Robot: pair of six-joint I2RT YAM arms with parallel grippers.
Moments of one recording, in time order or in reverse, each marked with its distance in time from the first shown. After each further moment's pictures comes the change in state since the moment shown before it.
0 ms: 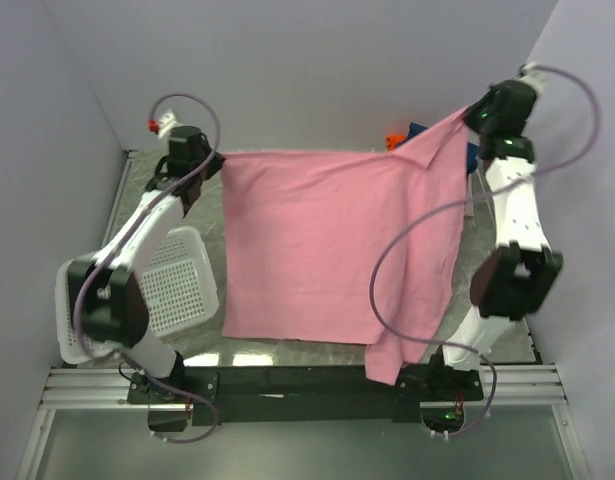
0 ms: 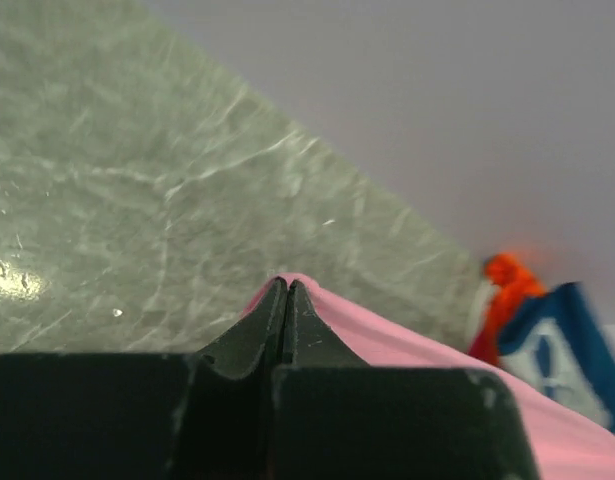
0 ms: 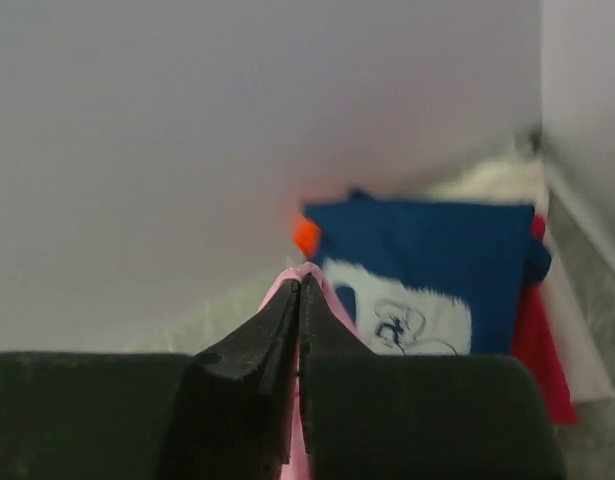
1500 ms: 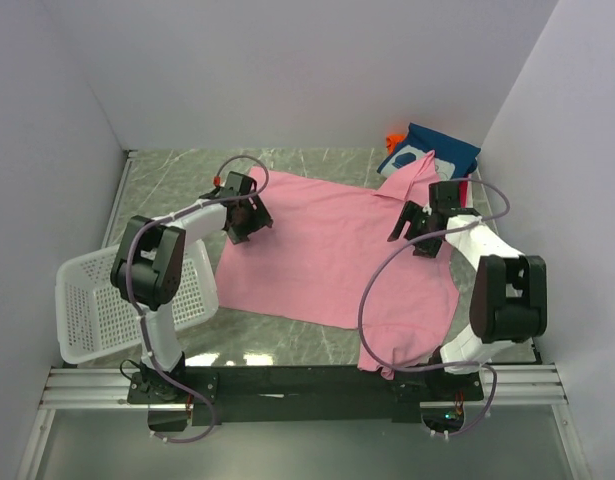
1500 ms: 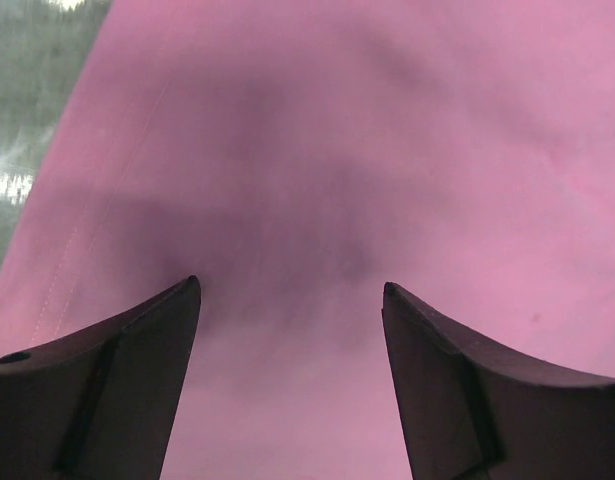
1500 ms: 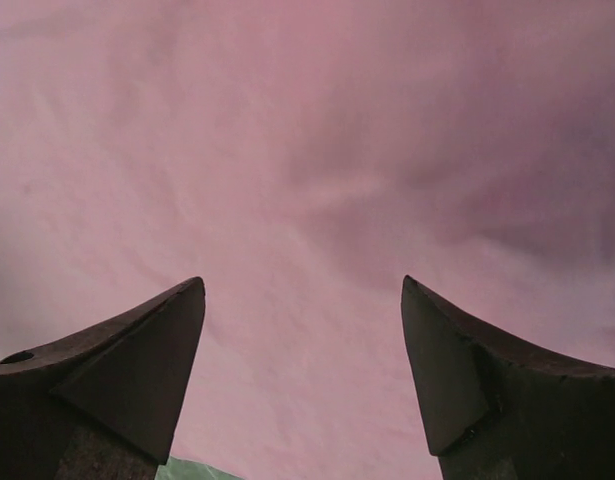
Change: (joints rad) left arm -0.148 0.444 -0.066 -0.200 0.185 -0.026; right arm 0.174 -0.089 -0.780 -0.238 -0.191 -0.030
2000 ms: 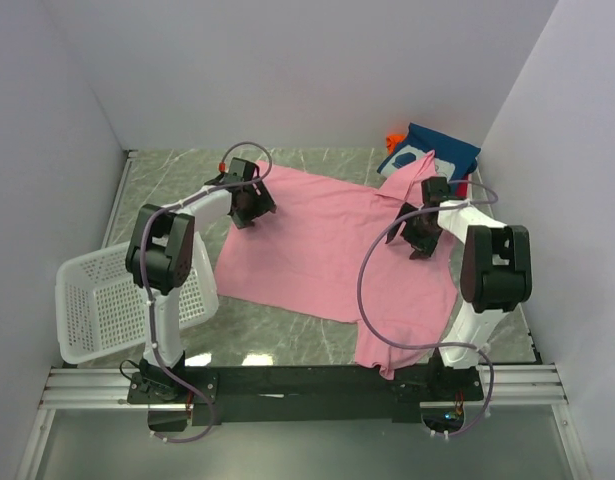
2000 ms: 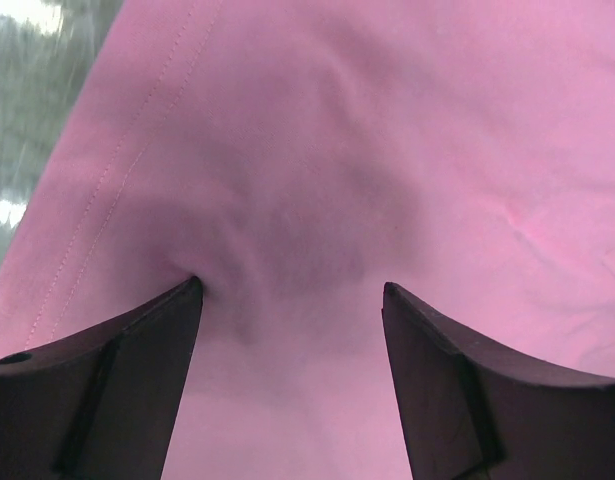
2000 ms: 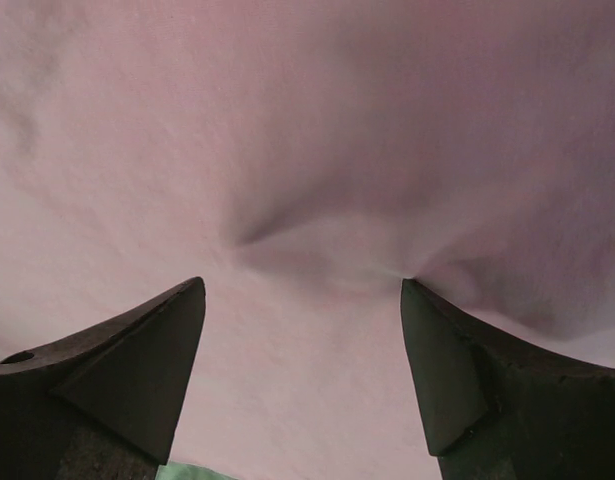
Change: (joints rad) left arm 0.028 0.150 0.209 -0.020 0.026 0.035; right arm -0.005 0.240 0.120 -0.077 0.013 0.049
